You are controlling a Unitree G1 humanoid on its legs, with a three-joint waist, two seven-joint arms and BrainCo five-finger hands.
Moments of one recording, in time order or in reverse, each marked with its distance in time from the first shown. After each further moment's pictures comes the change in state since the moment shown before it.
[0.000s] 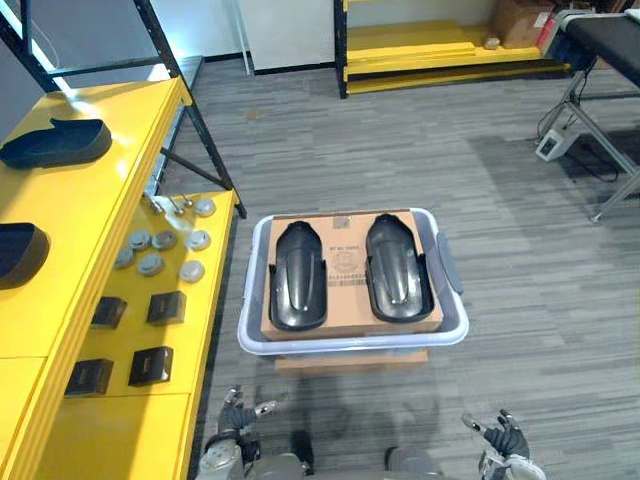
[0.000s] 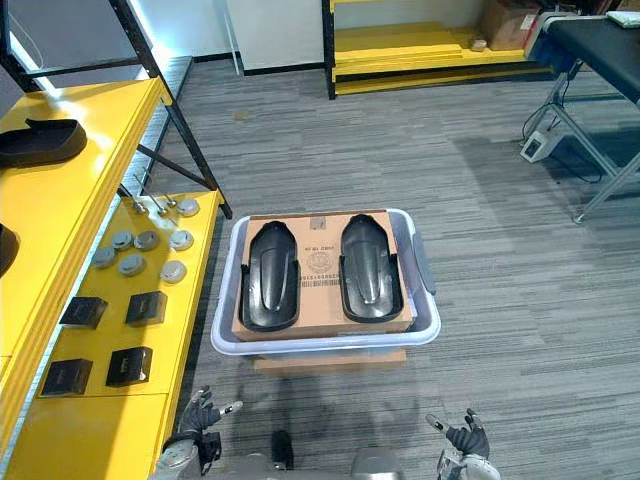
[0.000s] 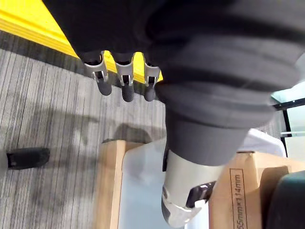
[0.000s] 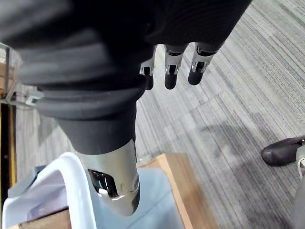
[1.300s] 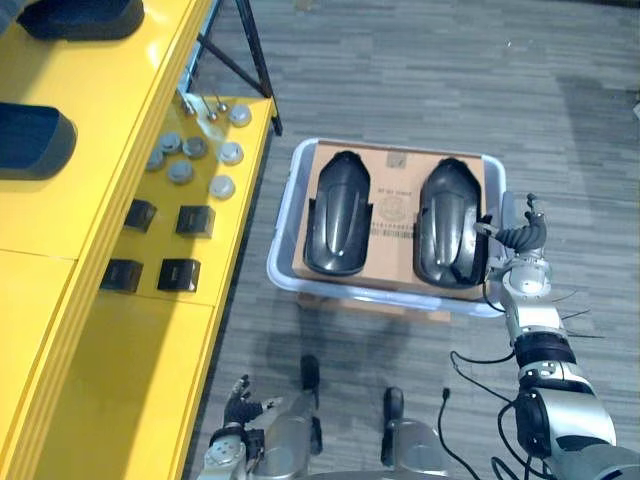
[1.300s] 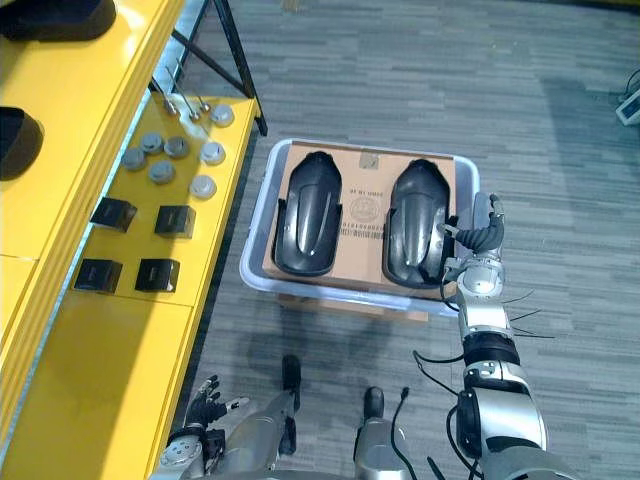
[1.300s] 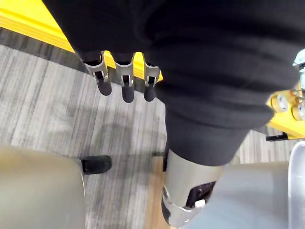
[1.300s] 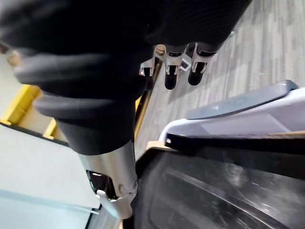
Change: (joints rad) left arm -0.043 -0.006 -0.114 -0.063 -0.021 -0.039 0.036; right arm -0.862 -0.271 0.215 0.184 -0.256 0.065 -0.213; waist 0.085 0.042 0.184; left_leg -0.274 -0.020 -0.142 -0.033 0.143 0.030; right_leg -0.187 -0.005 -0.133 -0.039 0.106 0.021
